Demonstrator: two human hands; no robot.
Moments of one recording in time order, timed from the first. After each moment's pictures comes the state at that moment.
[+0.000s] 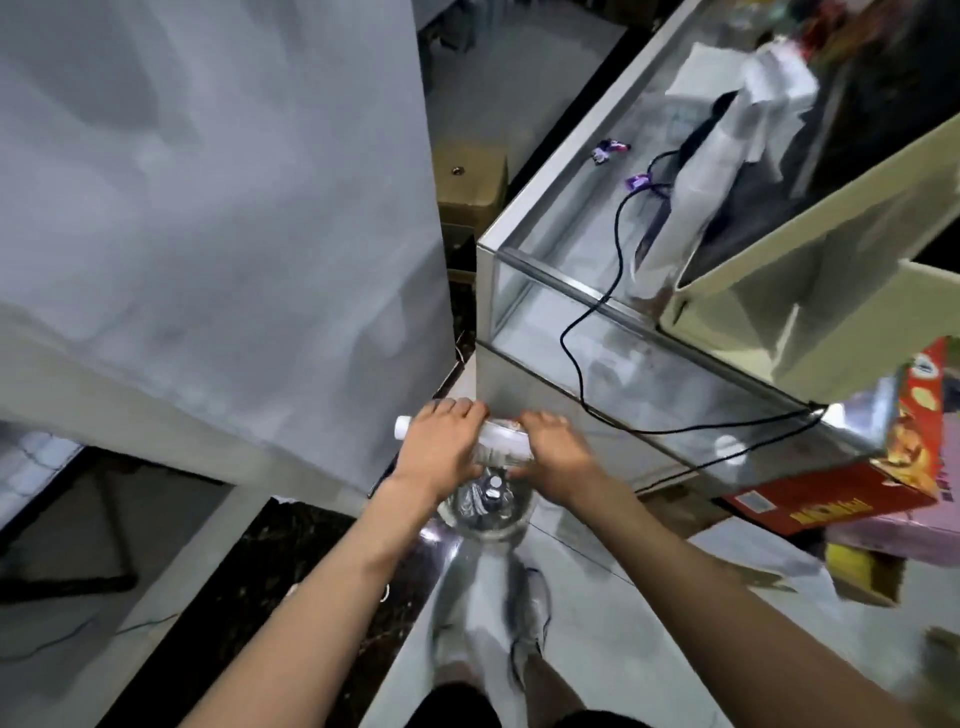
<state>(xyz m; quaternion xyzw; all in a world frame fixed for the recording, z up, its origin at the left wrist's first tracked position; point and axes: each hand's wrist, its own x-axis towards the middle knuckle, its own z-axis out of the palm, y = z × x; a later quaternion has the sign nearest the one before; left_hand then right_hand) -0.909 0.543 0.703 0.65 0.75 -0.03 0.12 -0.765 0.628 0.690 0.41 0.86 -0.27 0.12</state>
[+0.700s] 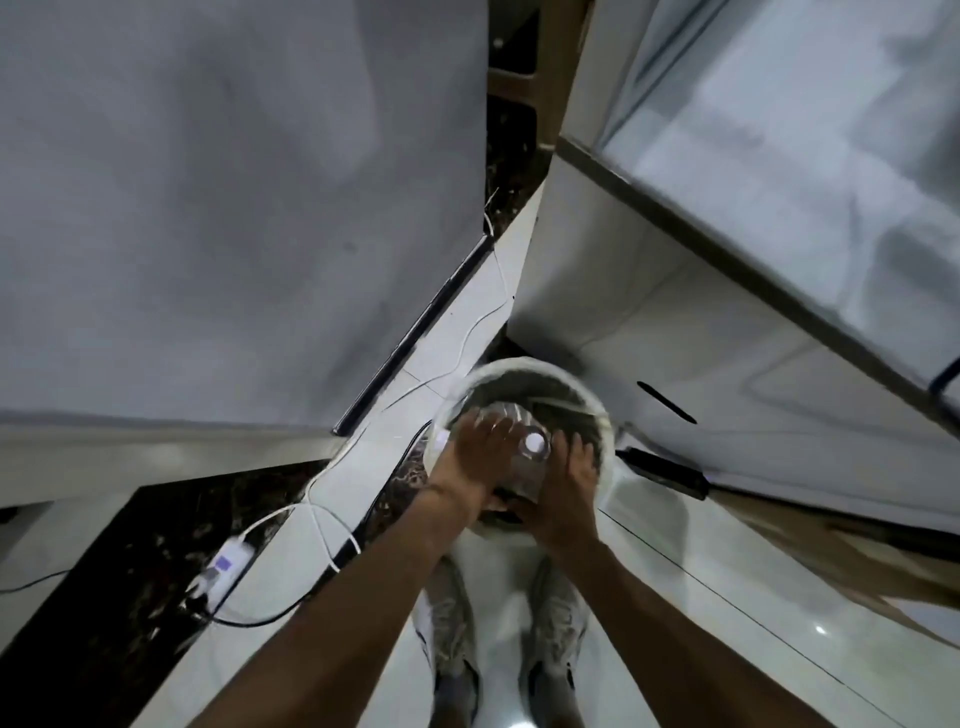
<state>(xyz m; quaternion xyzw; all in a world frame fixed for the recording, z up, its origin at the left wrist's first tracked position) -0.939 0.576 0.213 0.64 0.71 -0.17 0.23 -0.804 0.612 0.192 0.57 0.75 -0.33 0.11</state>
